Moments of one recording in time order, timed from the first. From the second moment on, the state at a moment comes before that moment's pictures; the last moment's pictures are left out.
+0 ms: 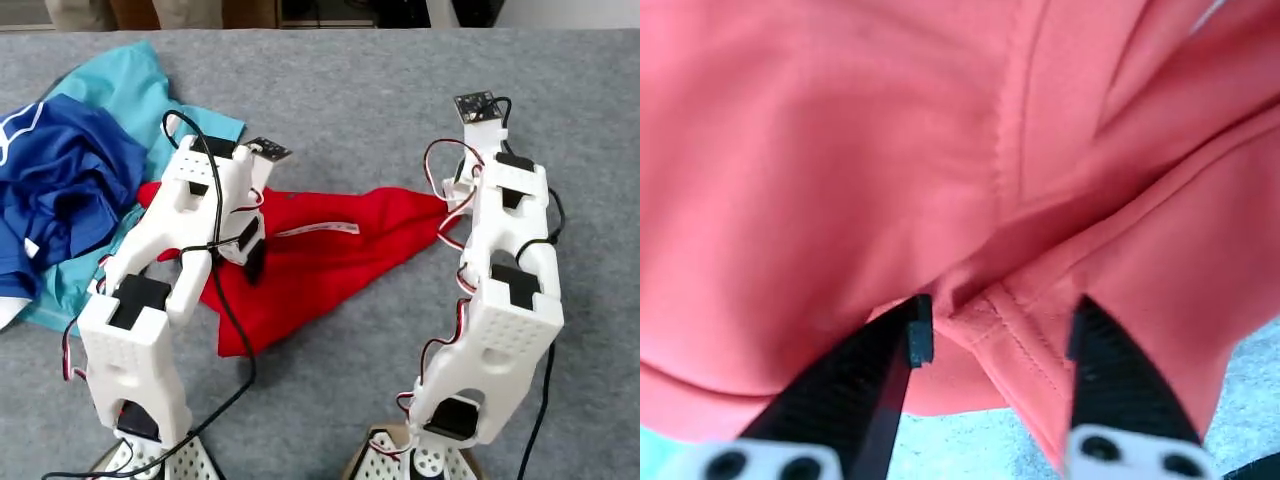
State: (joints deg) left arm 9.9 20.7 -1.8 87.2 -26.9; right arm 14.1 29.1 2.4 47.3 19.0
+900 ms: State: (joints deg) left arm 13.1 21.4 1.3 87.8 -26.9; right arm 14.1 29.1 2.4 47.3 19.0
